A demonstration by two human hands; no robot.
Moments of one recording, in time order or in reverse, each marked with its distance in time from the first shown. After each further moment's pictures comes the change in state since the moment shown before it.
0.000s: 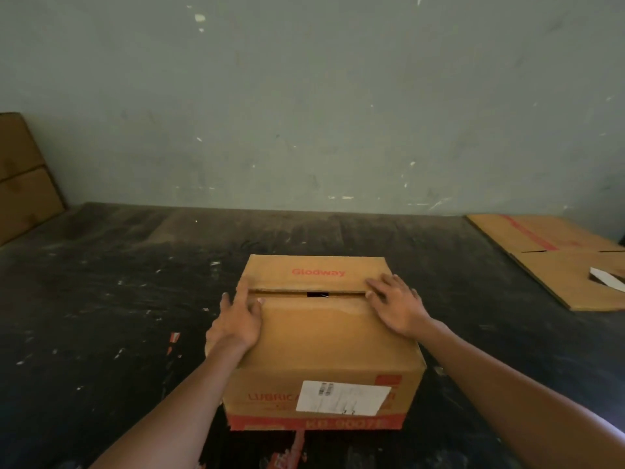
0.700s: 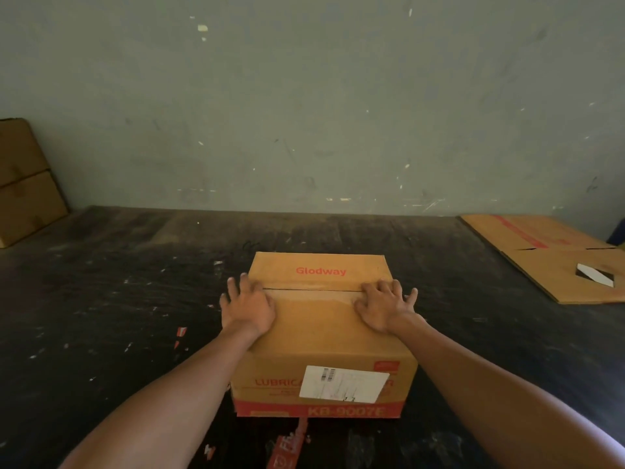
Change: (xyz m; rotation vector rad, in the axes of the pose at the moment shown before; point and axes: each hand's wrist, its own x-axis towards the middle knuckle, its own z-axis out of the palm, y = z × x) left_hand -0.001 0.008 -0.002 0.322 0.008 0.209; right_hand -0.026 -0.035 0.012 -0.292 -0.079 0.124
